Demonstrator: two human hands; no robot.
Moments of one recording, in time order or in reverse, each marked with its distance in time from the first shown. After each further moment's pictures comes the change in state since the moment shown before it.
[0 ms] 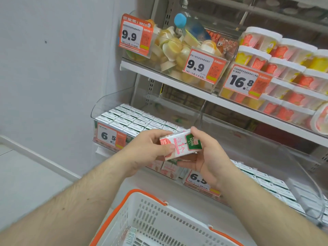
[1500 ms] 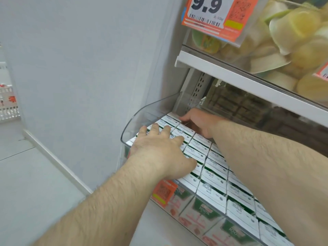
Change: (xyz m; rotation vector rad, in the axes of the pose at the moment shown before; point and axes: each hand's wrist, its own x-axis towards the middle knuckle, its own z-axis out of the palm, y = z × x) left_hand 0.122 -0.028 -0.128 1.422 0.082 -0.295; right_hand 0.339 -0.003 0.129 -0.590 -0.271 0.287
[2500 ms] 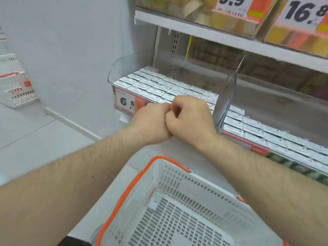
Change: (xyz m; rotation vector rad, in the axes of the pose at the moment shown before) left_hand -0.142 0.080 0.037 -0.339 0.290 0.214; right_hand -0.265 0.142 0.067 -0.473 0.709 -0.828
